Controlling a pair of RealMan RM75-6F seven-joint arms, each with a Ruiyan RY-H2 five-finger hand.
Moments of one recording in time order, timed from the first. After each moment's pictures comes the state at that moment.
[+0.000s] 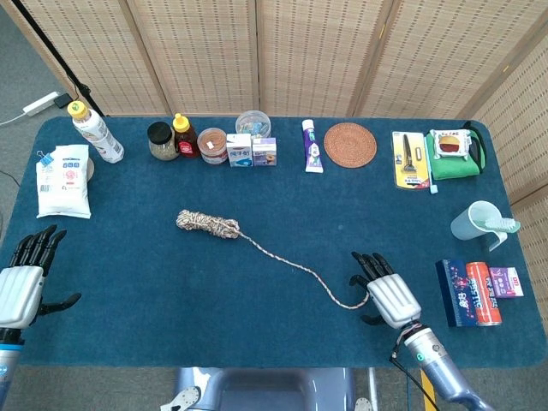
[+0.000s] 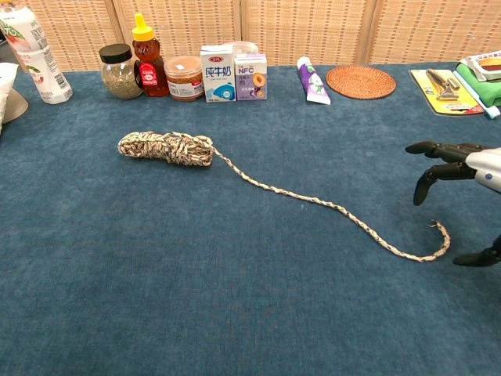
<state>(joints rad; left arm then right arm) -0.13 -1.10 -0.05 -1.74 1.46 1.43 0.04 0.37 -1.40 0.00 -1.58 -1.51 1.14 -0.17</state>
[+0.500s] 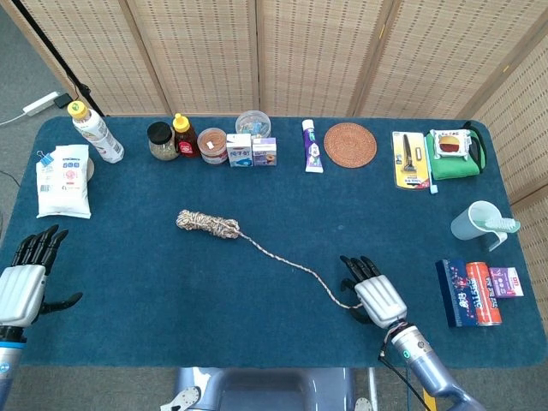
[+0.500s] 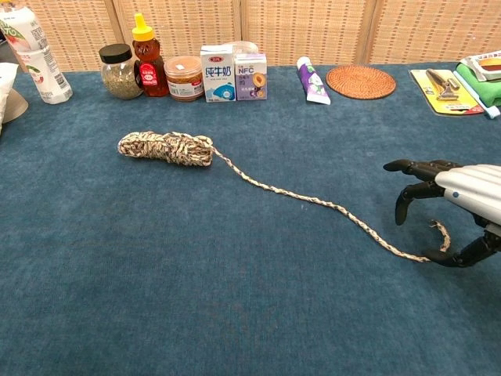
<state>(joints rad) -0.14 -1.10 -0.05 -1.74 1.44 1.41 0.05 0.39 -1.48 0.00 -1.52 -1.49 1.09 -0.20</state>
